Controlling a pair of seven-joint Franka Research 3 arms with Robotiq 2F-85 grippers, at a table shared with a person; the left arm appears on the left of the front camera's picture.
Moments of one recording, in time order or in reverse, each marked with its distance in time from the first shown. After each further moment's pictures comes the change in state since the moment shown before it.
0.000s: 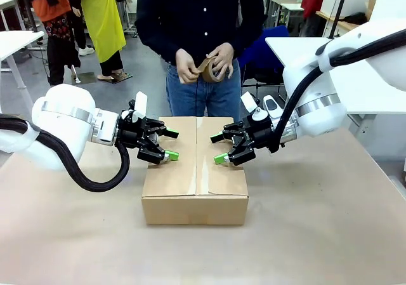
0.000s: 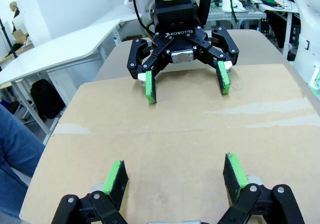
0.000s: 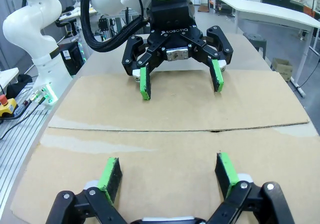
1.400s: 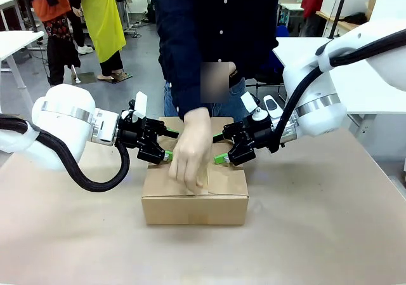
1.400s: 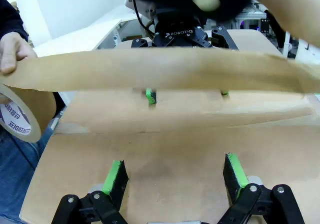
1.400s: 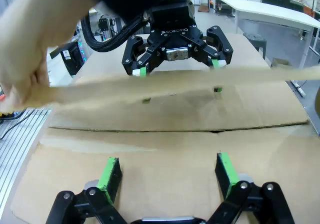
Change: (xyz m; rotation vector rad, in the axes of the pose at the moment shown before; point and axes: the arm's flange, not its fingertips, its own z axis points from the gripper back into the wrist) left arm 0.000 0.000 0.000 0.000 0.000 0.000; right arm 0.000 0.000 0.000 0.000 0.000 0.000
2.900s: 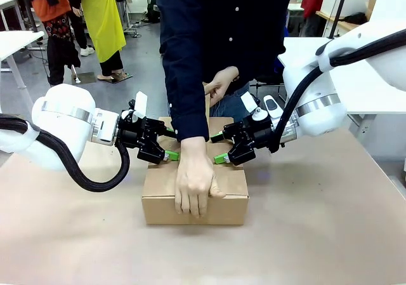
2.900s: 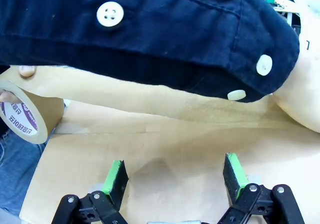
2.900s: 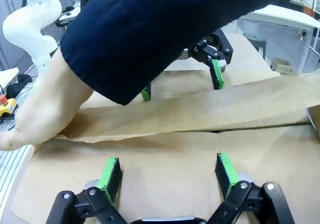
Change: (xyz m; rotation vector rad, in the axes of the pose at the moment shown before) left arm 0.000 0.000 0.000 0.000 0.000 0.000; right arm 0.000 0.000 0.000 0.000 0.000 0.000
